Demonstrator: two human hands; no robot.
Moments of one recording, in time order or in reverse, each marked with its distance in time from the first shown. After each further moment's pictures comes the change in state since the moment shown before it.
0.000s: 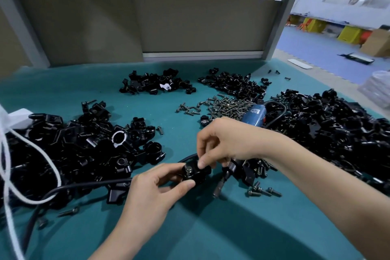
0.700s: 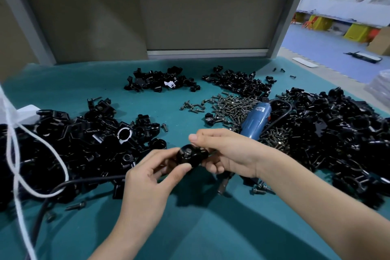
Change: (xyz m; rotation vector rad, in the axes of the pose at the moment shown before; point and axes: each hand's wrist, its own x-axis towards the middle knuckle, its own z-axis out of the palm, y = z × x) left_hand 0.003 0.003 -0.004 -0.051 0.174 0.187; right_hand 0.001 -0.003 0.036 0.878 0.024 0.126
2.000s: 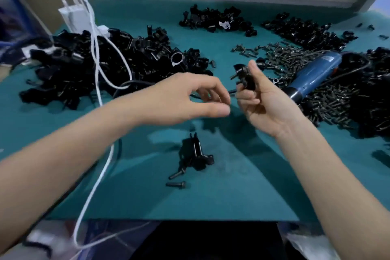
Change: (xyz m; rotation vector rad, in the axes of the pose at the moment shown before) left_hand 0.005 0.055 -0.047 0.553 -0.653 -0.052; right_hand -0.002 0.031 0.039 0.700 0.181 -0.150
